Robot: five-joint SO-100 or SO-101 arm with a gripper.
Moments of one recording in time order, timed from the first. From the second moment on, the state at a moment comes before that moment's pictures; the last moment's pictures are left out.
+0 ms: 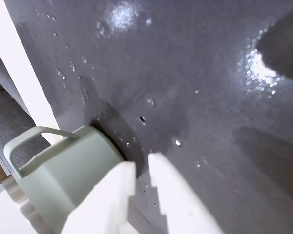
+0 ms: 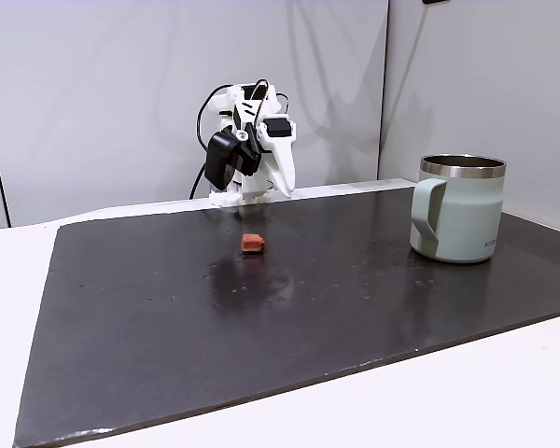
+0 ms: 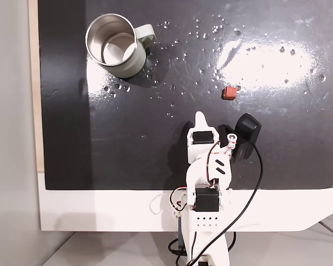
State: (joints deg) arm 1.8 181.7 172.6 44.3 -2.4
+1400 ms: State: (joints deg) arm 5.4 175.3 151.0 57.7 -4.1
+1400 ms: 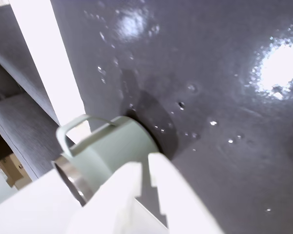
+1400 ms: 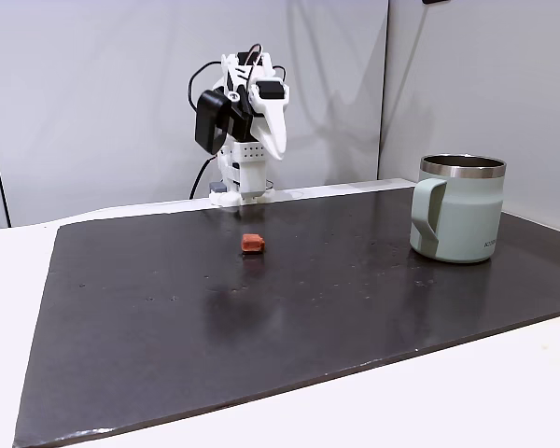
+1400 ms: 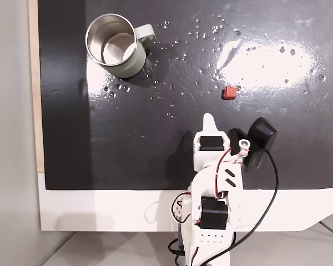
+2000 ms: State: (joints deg) arm 10.6 139.9 121.2 58.6 -4.0
